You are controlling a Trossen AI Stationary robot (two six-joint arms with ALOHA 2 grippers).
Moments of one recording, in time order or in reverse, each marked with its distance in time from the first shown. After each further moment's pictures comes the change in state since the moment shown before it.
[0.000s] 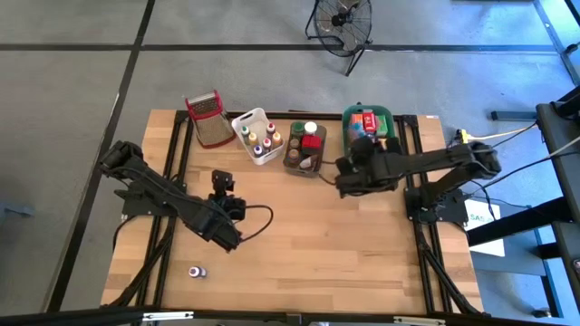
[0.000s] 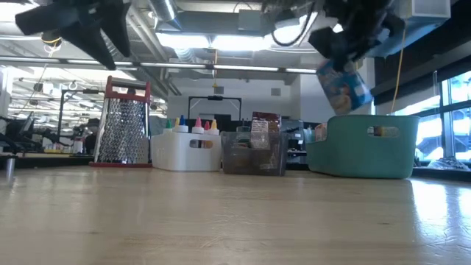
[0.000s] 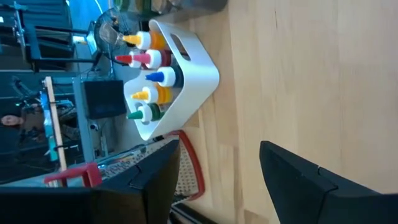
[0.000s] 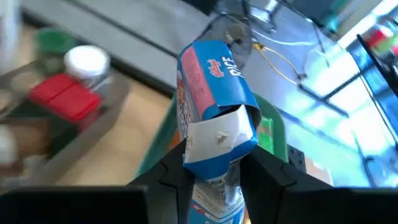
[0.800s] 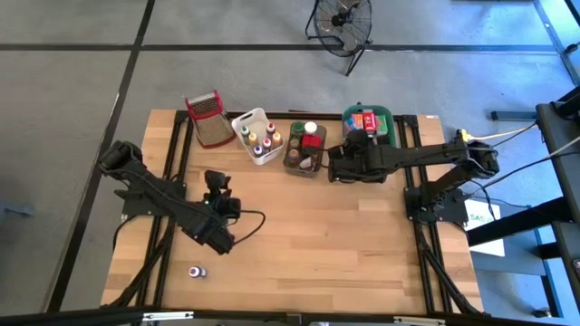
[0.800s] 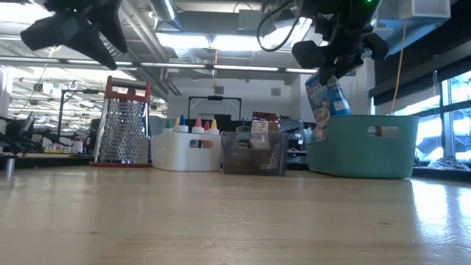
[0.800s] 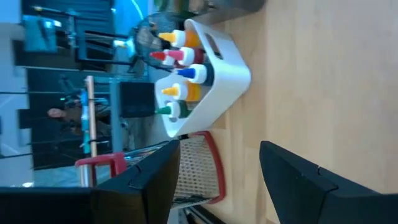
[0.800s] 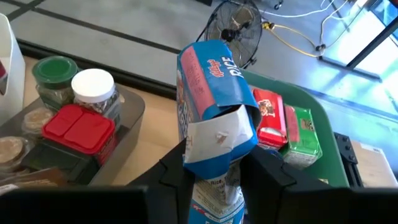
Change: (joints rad) left arm -0.049 -0.008 -0.075 -0.056 -0.132 -0.154; right arm -0.133 -0.007 -0.086 0.319 -0.030 -0.058
